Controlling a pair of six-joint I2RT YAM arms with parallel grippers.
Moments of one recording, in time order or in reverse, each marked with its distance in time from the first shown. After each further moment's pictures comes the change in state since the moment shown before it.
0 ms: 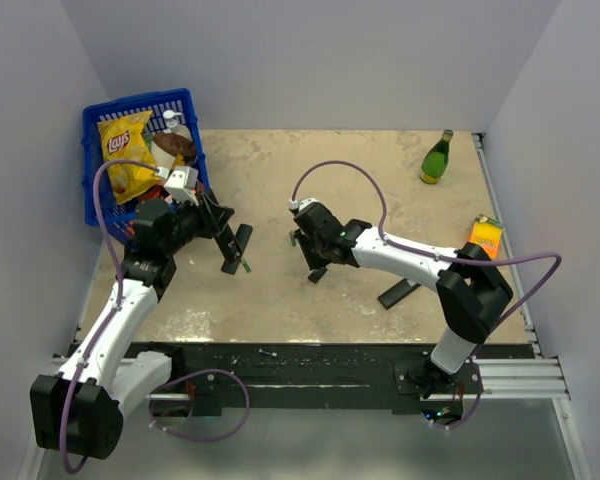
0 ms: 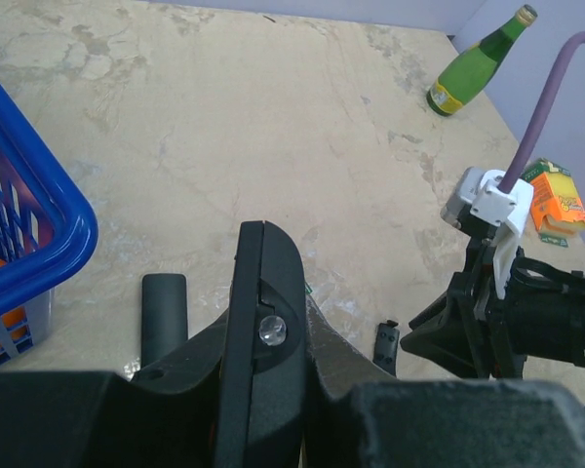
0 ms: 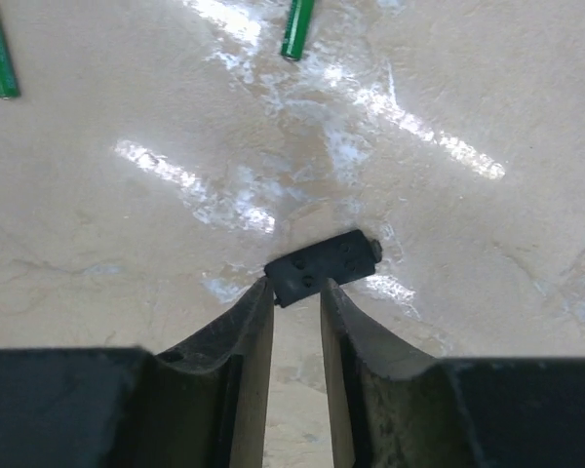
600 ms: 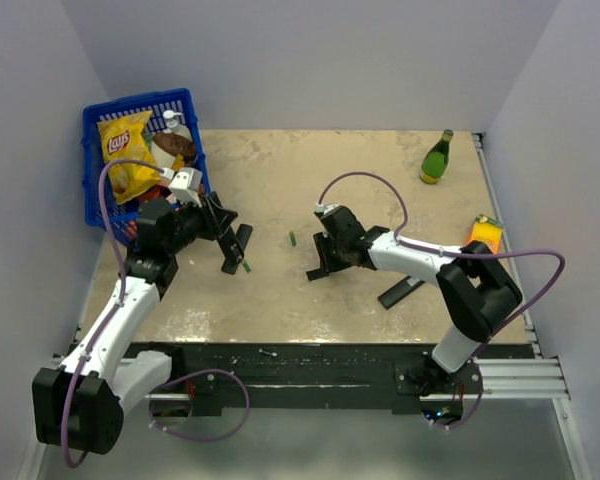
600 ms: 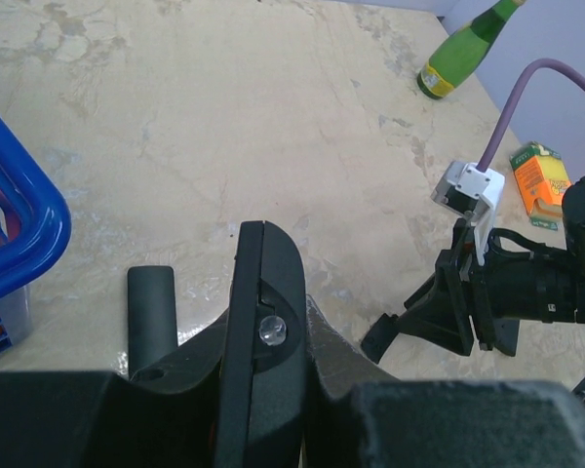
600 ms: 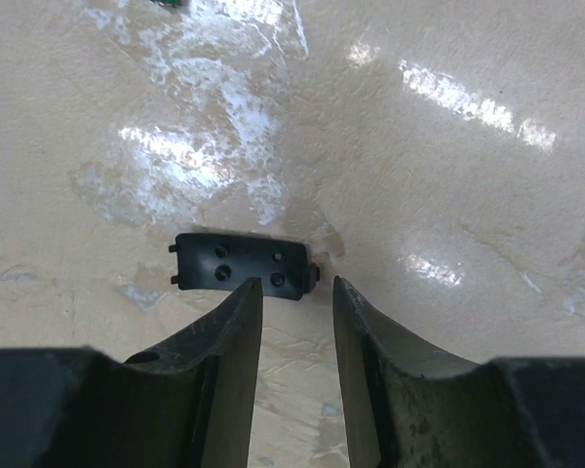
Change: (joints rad) left arm 0.000 0.024 -0.009 0.013 0.038 -0.002; right arm -0.142 -0.027 -0.204 0.156 -0.121 0.015
